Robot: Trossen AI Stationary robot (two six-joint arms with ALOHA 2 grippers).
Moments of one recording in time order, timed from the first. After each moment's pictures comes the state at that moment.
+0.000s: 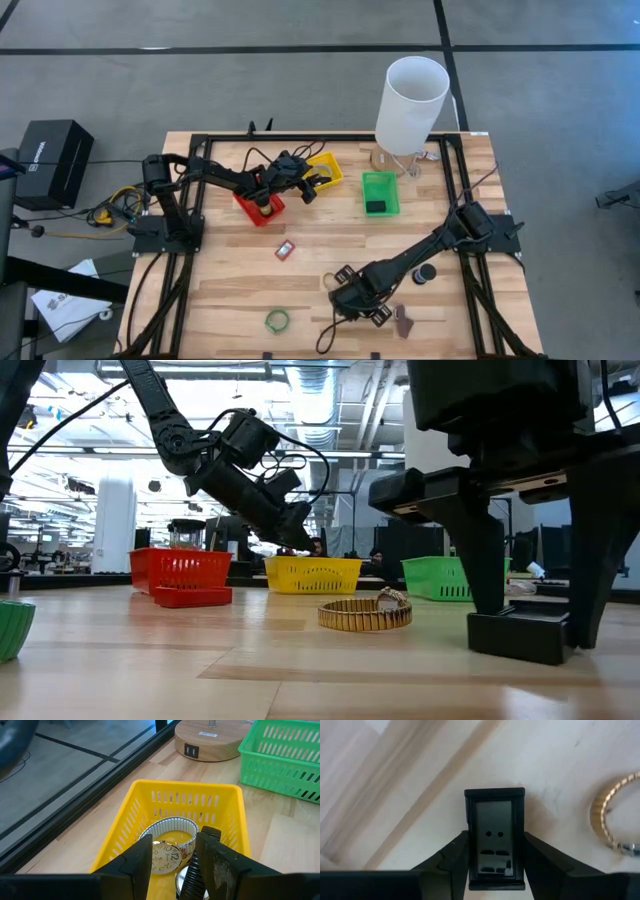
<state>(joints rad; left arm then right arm) 0.32 1.79 0.76 0.54 -0.30 -0.03 0.50 2.08 1.45 -0.77 -0.08 -0.23</state>
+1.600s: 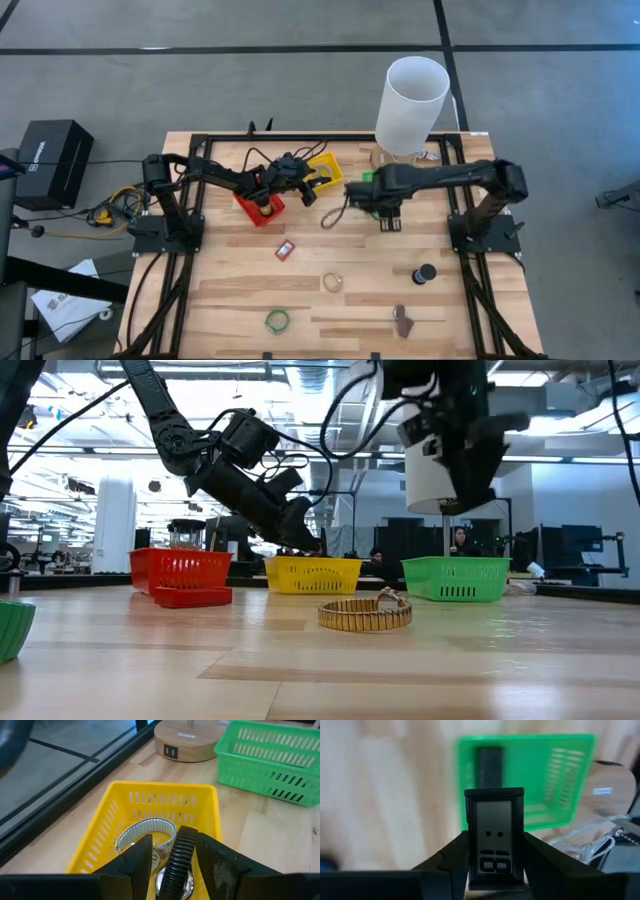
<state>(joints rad) 0.32 1.79 0.76 0.55 -0.21 -0.03 -0.04 1.70 1.40 -1.36 0.28 -0.04</state>
